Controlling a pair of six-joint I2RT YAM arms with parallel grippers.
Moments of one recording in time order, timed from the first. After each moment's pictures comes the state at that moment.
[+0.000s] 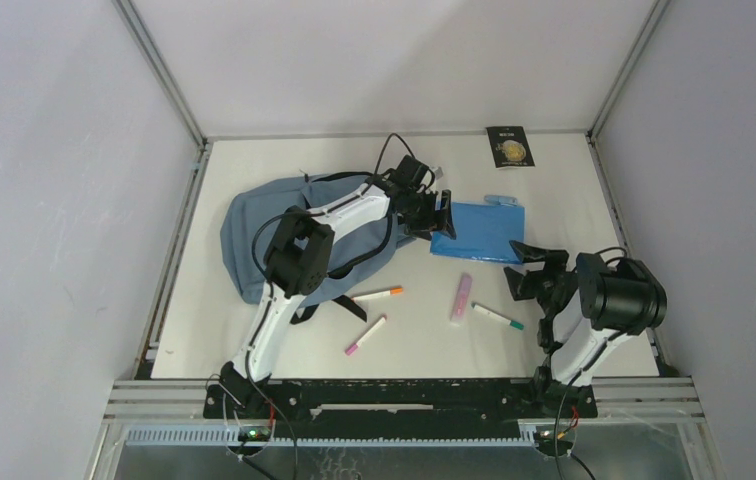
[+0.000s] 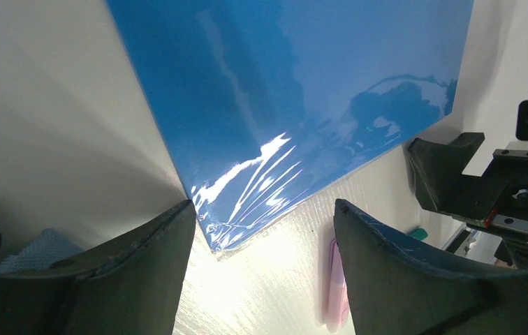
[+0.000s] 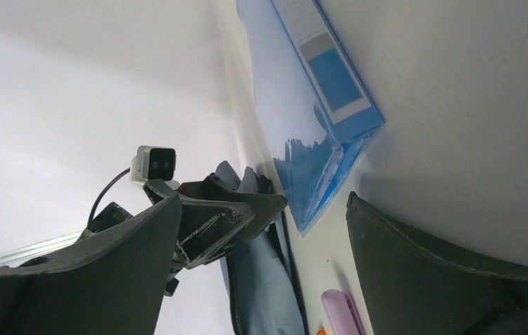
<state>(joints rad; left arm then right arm) -0.67 2.40 1.96 -0.51 0.43 -0.54 -0.19 1.73 0.03 1.37 -0.32 1.53</state>
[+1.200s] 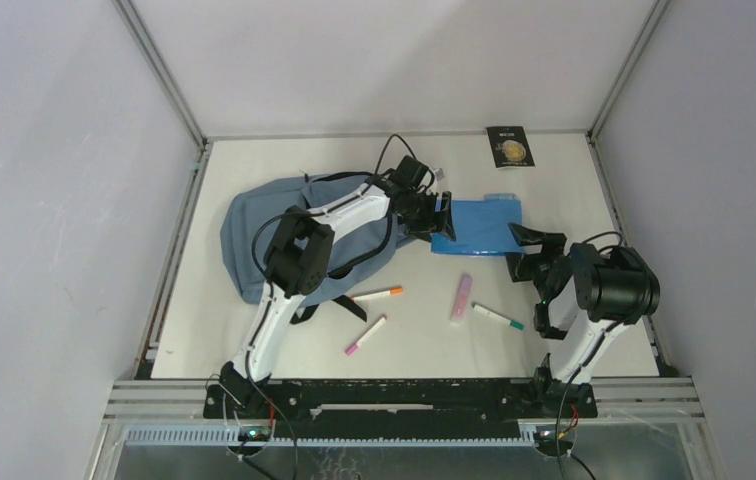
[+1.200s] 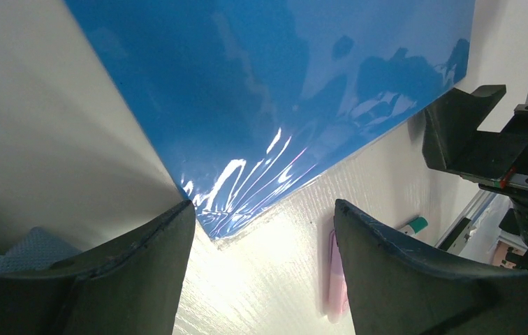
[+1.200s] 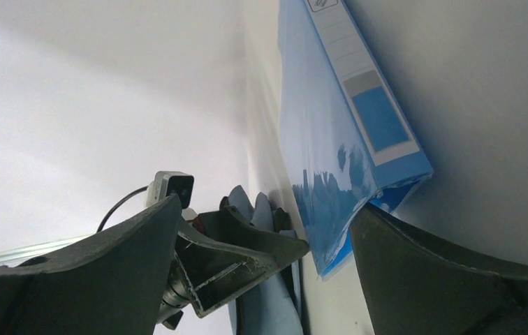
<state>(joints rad) -0.67 2.40 1.96 -0.52 0.46 -0.51 -0.14 1.80 0.16 1.39 -0.25 1.51</state>
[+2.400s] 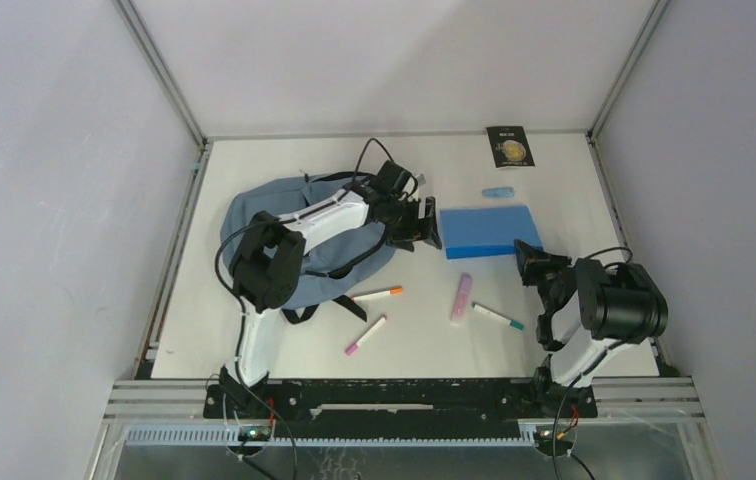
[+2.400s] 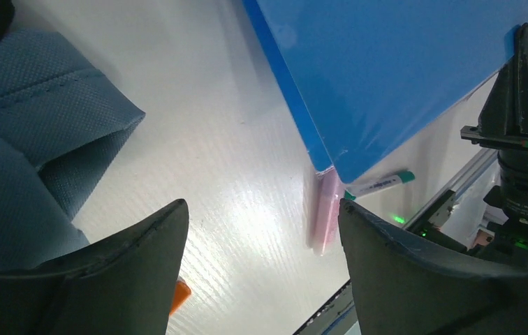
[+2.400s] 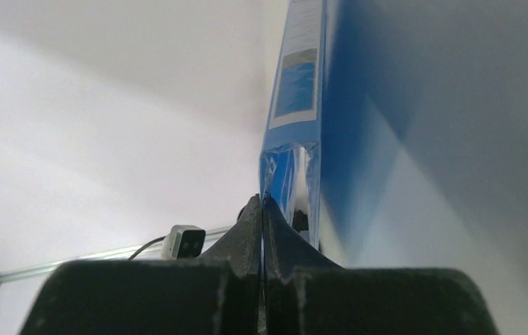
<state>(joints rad) -0.67 2.14 1.65 -0.51 0.42 -0.57 -0.15 1.70 0.06 1.39 -0.18 1.57</state>
